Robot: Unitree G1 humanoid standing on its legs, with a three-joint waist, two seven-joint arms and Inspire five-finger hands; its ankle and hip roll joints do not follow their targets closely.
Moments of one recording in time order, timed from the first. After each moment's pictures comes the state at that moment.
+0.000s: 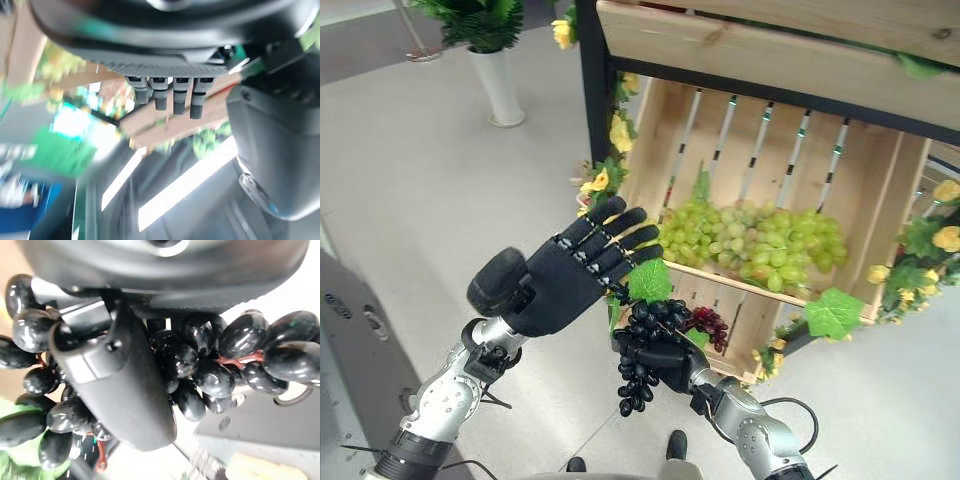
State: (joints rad) left arm -0.05 0.41 -0.20 -0.22 -1.18 0.14 -0.93; right arm 0.08 -0.38 0.25 0.15 0.87 0.31 0.32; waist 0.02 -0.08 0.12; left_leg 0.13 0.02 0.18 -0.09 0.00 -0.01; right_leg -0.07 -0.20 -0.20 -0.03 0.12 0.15
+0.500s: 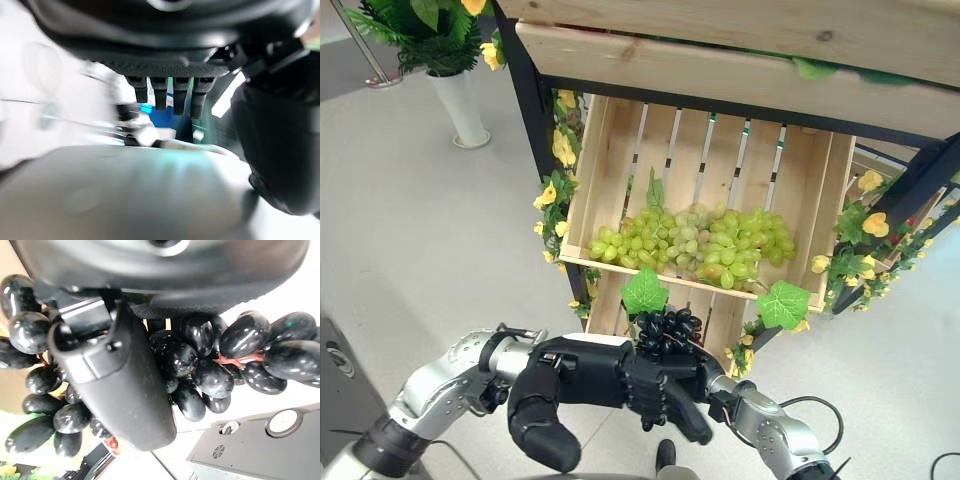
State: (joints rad) left arm -0.10 0.68 -0.40 -0.26 -0.78 0.23 -1.20; right arm 0.08 -0.56 0.29 0.16 0.87 0.32 0.34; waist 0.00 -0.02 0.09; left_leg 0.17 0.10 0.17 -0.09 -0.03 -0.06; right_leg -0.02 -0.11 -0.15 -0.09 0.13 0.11
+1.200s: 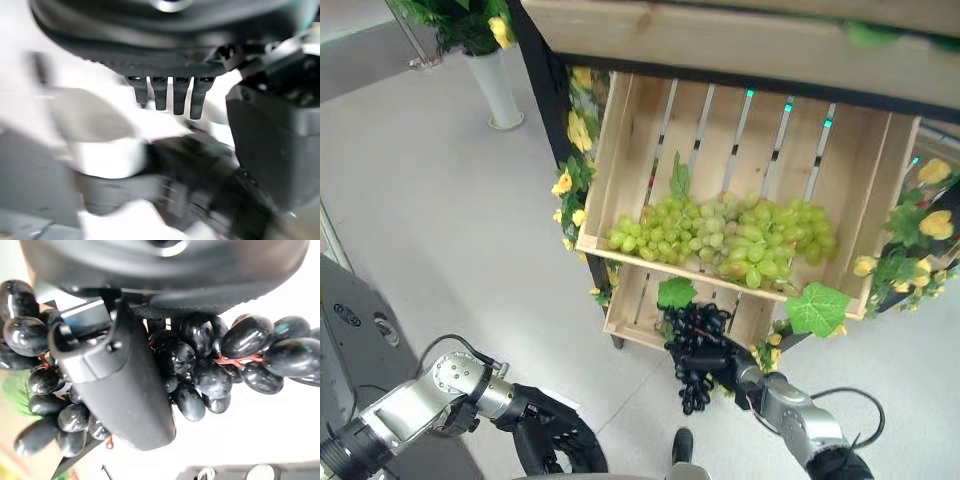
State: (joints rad) left arm -0.11 0.88 -0.57 -0.06 -0.01 0.23 -1.12; right arm -0.06 -0.64 0.29 0.35 0.78 0.18 0.25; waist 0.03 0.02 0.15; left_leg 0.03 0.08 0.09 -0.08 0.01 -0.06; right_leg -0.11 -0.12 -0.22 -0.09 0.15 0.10
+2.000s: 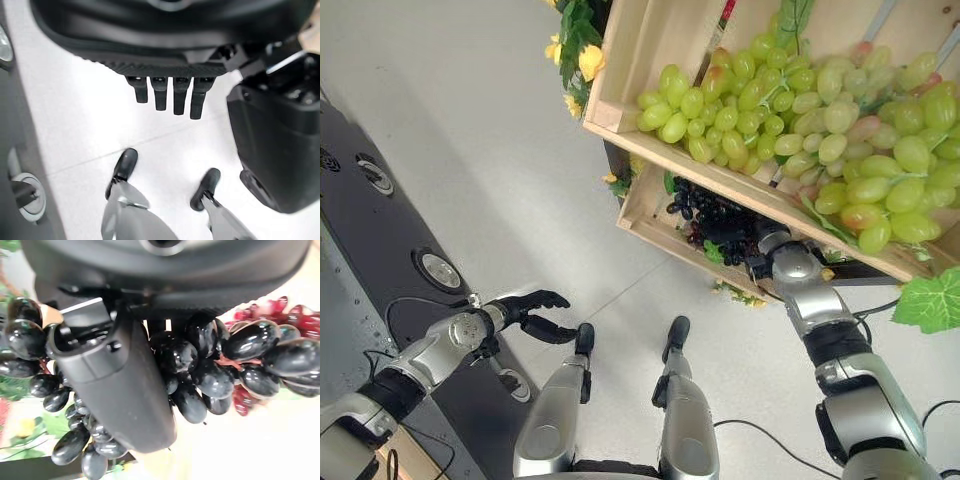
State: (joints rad) left arm -0.37 0.73 -0.59 0.41 0.19 0.11 -0.23; right arm -0.63 -0.71 0.30 0.51 0.39 0.07 0.02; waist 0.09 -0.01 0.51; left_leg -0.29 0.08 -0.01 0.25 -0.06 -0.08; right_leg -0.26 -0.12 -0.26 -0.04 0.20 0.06
